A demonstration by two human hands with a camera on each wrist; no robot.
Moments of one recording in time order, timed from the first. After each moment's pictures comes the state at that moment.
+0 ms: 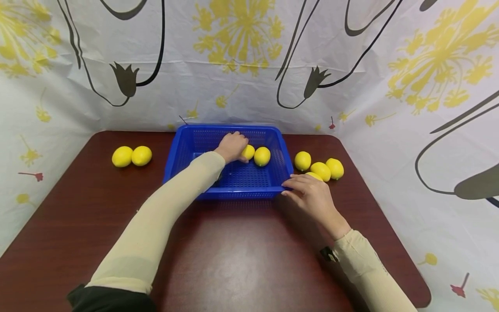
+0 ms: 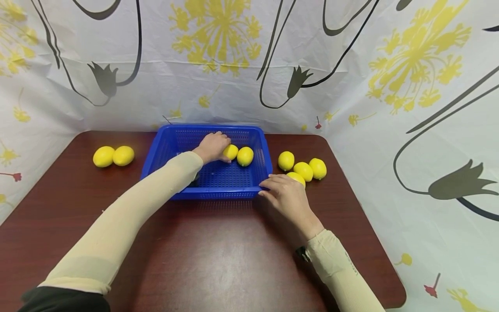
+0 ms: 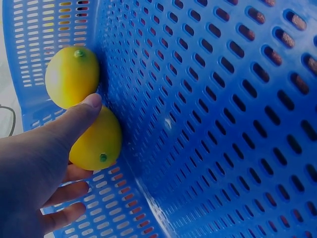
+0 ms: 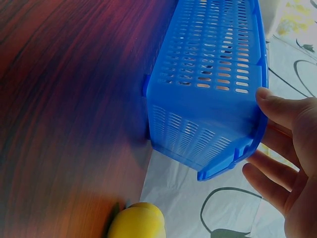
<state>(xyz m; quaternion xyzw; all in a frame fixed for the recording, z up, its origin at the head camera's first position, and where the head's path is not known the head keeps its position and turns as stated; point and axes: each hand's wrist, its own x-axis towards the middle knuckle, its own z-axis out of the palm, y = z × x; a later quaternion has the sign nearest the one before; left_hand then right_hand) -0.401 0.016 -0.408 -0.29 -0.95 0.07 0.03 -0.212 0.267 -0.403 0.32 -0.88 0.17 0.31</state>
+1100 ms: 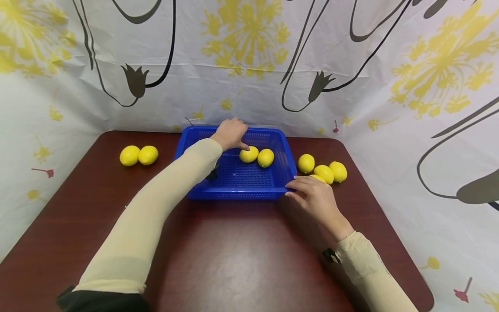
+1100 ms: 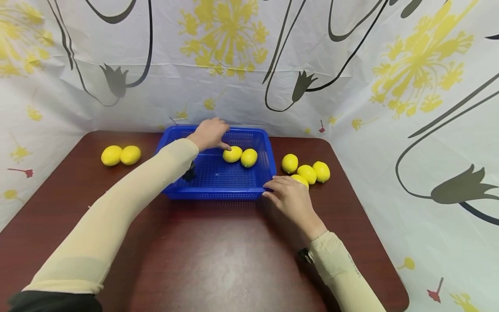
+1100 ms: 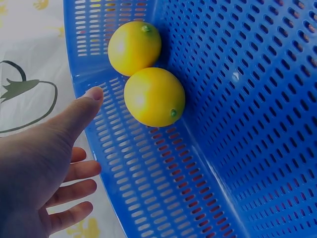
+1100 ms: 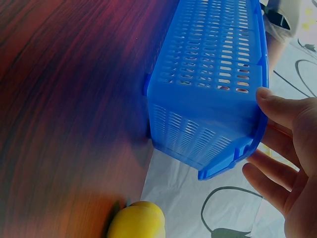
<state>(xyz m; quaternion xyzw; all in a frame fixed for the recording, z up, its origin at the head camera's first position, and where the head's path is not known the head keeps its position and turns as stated) -0.394 -0.010 -0.347 -0.29 -0.96 0.05 0.04 -0.206 0.264 -0.398 0.31 -0.89 0.15 0.29</state>
